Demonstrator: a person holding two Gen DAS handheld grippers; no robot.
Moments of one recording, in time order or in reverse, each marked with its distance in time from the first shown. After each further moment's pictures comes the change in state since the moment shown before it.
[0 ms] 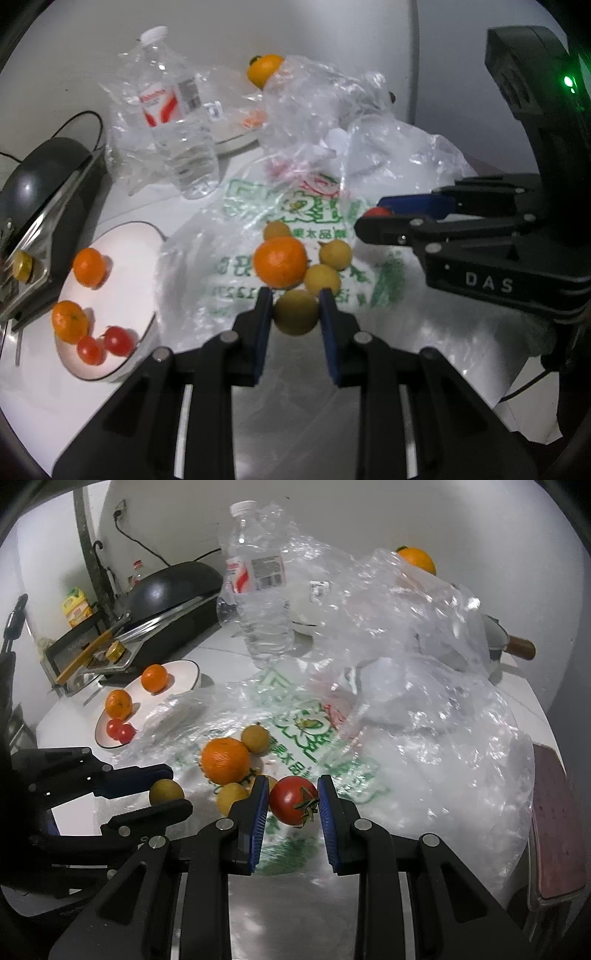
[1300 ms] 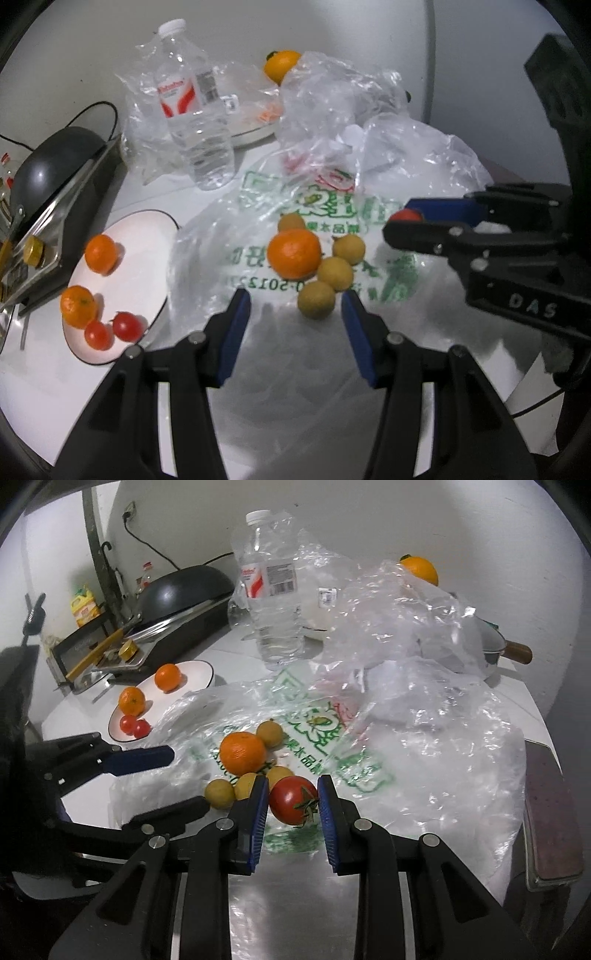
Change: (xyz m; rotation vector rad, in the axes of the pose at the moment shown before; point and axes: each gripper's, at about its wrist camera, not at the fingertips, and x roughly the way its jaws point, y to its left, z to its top) left arm 0.005 0.000 0.000 -0.032 0.030 0.047; right arm -0.013 0.005 -0.007 -0.003 -0.021 0.009
